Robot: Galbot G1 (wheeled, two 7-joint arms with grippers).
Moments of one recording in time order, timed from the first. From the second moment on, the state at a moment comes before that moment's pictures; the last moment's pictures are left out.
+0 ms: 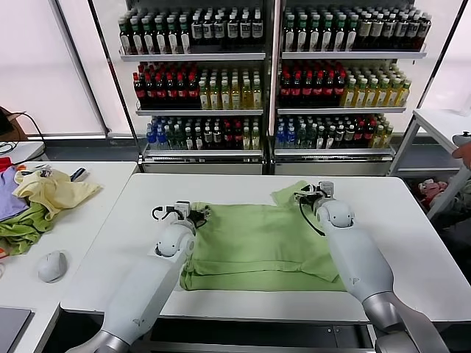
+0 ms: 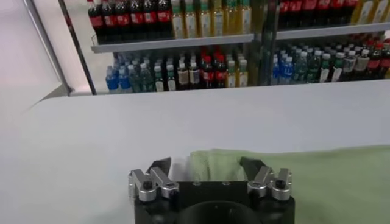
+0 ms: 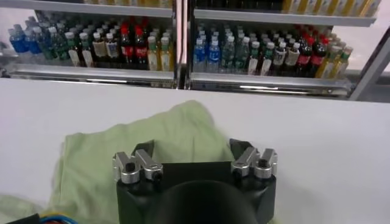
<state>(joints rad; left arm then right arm) 0.57 -1.31 -0.03 -1.21 -0.55 0.55 -0.34 -0.35 1.32 0.18 0.85 0.41 -0.53 0.02</state>
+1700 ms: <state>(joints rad) 0.95 -1.11 -0.14 -1.79 -0.70 0.45 -0.29 -0.94 1.11 0.40 1.73 0.48 -0.50 0.06</state>
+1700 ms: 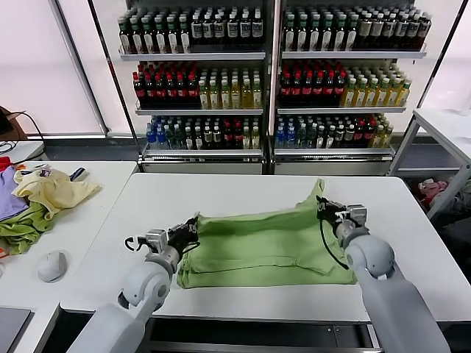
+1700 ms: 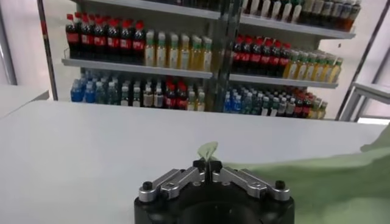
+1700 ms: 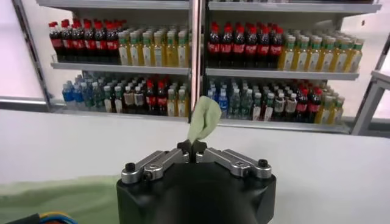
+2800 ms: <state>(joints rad) 1.22 -1.20 -0.19 -1.96 -0.43 0.47 -0.38 -1.32 1.17 0.54 2.03 0.32 -0.51 0.08</state>
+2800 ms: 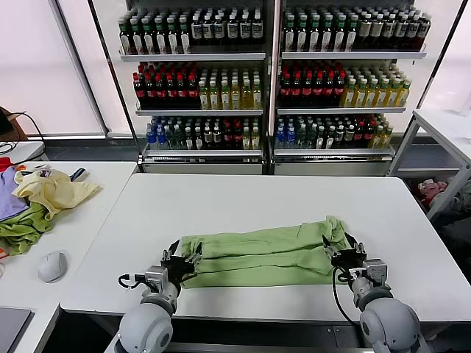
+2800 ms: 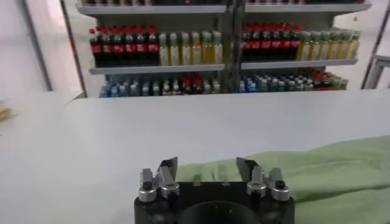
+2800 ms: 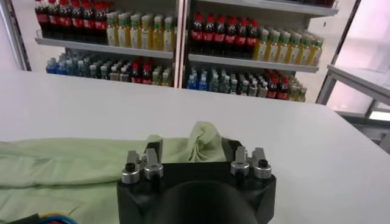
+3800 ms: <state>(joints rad) 1.25 -1.33 -0.23 -1.86 -0.31 0.45 -0.47 -1.38 1.15 0.54 2.12 0.31 -0.47 0.07</state>
